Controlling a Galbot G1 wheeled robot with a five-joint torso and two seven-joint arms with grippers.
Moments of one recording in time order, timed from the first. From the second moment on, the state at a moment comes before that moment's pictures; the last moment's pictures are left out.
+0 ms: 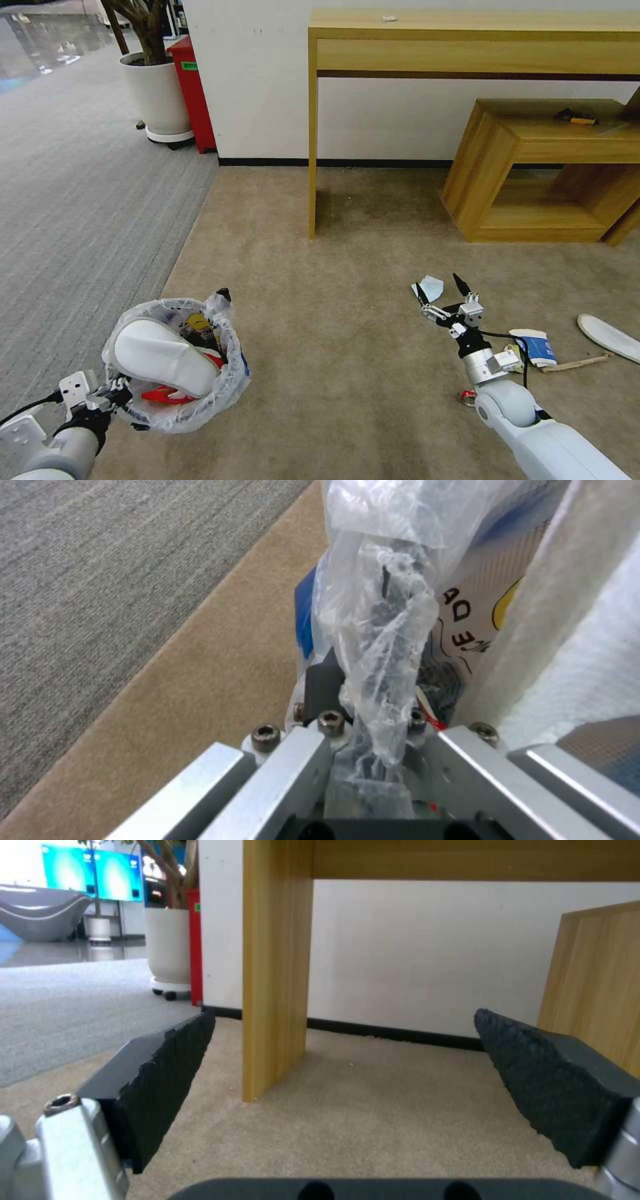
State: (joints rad) left arm 1.84 -1.19 -0.92 -2.23 -0.95 0.41 -0.33; right arm -1.13 0.90 0.14 1.46 0.56 0.61 0.02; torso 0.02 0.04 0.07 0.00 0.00
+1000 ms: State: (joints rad) left arm 1.83 -1.19 -0.93 -2.18 -0.79 0.38 -0.25; right arm -1.10 0.91 0.11 1.43 0.56 0.62 0.02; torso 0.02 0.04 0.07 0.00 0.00
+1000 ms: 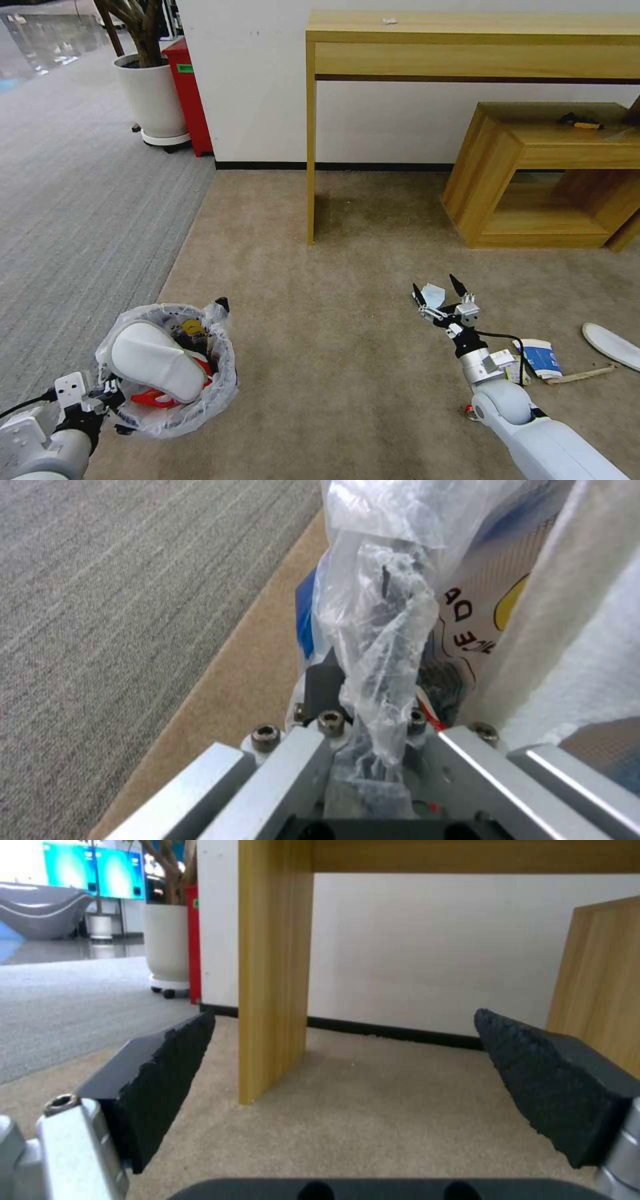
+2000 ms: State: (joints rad) left arm 1.83 -1.19 -0.93 -2.17 -0.81 0.34 -0.25; right arm -1.10 0.92 0.11 1.42 0.56 0.63 0.01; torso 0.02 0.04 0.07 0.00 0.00
